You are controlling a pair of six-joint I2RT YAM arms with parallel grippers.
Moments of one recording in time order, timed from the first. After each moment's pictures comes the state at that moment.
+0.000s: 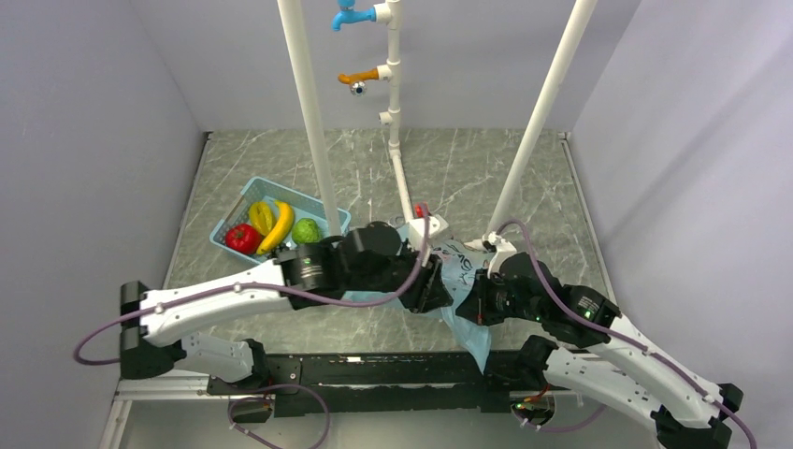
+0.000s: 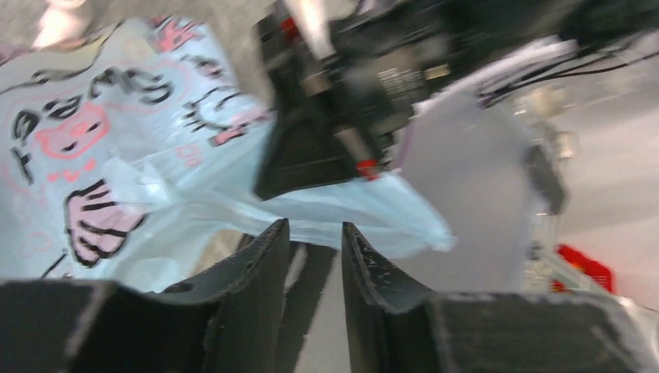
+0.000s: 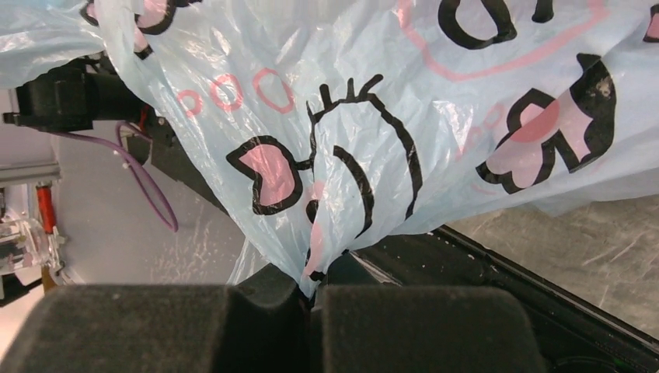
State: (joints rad) left arm -1.25 1.25 1.31 -0.40 0.16 -0.48; right arm 0.90 0.60 0.77 -0.91 -0.05 0.75
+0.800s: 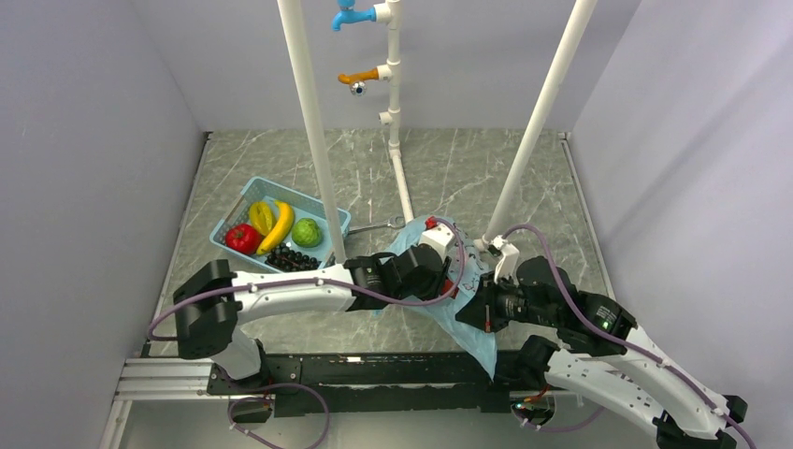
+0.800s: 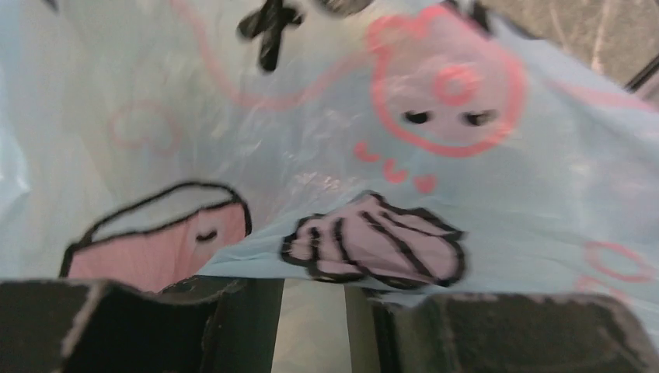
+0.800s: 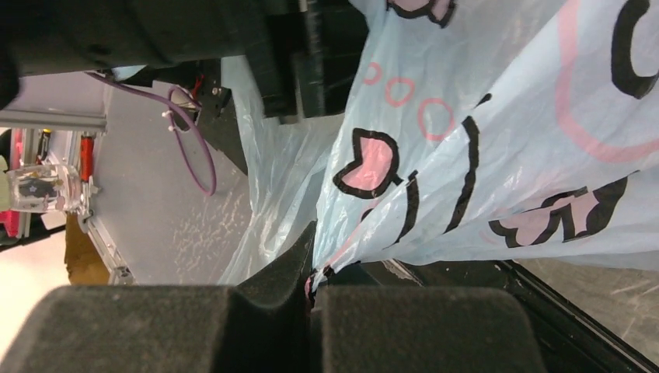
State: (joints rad) left arm -1.24 1.56 1.13 -0.22 -0.30 -0.52; right arm 0.90 0.52 0.79 -0.89 -0.17 0.68
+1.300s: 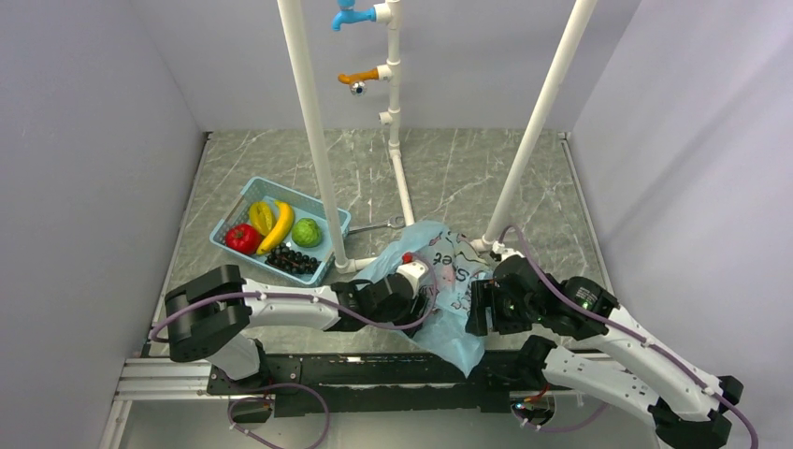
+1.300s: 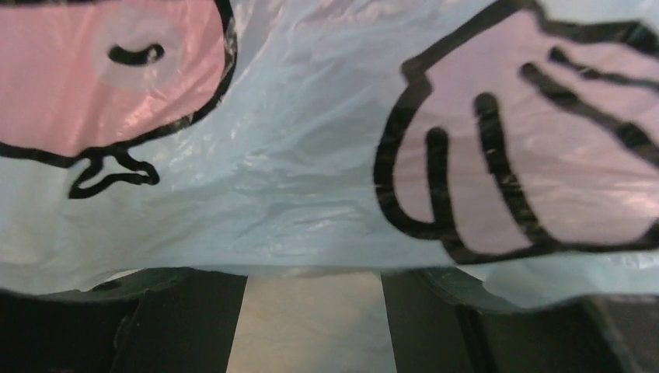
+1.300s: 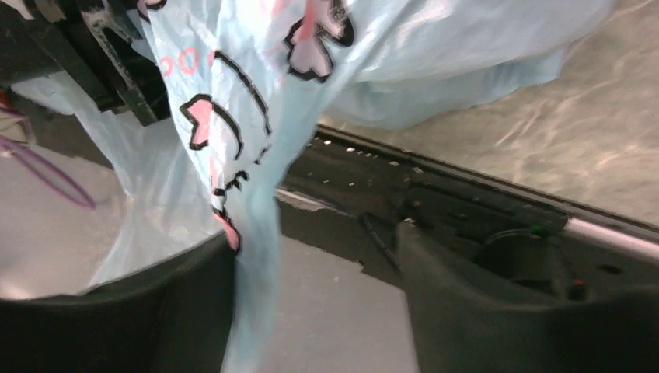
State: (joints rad) left arm -1.22 1.54 0.77 -0.02 -0.14 -0.57; right arm 0.90 0.66 0.84 -1.22 0.00 0.78
